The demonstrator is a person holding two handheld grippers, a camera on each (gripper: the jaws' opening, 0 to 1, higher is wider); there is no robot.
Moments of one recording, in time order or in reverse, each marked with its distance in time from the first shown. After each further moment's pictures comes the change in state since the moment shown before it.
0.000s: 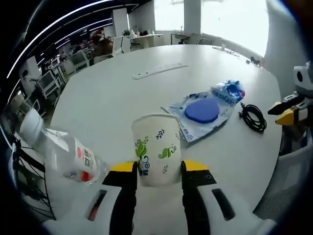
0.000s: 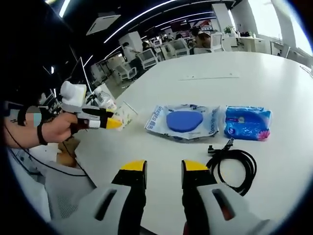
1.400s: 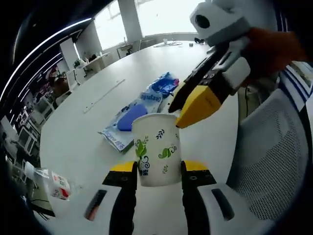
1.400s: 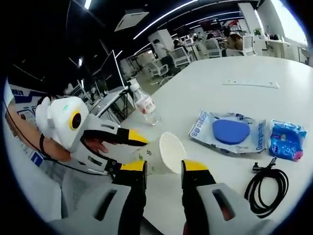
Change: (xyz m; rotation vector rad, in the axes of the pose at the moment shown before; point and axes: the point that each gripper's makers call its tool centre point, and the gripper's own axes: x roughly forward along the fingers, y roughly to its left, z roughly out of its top) left arm -0.049 -0.133 -0.010 0.445 -0.076 -0.238; right arm 0.022 0.082 0.009 -0.111 0.037 0.274
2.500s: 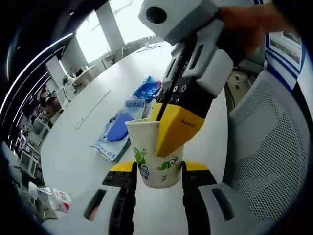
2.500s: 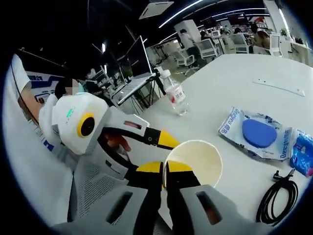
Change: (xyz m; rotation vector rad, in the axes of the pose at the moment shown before) left arm 0.003 -0.019 0.000 0.139 -0.010 -0.025; right arm 0.015 0.043 -0.012 -0.101 0.096 0.184
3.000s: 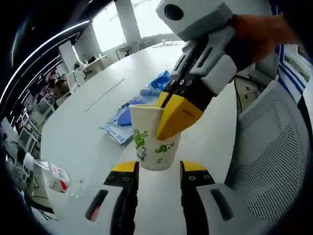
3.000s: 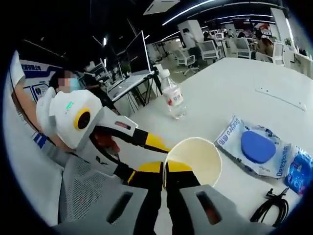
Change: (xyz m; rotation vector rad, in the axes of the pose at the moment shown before) left arm -0.014 0.025 -0.030 -0.230 0.002 0.049; right arm 0.021 -0.017 0.022 -0.089 0.023 -0.051
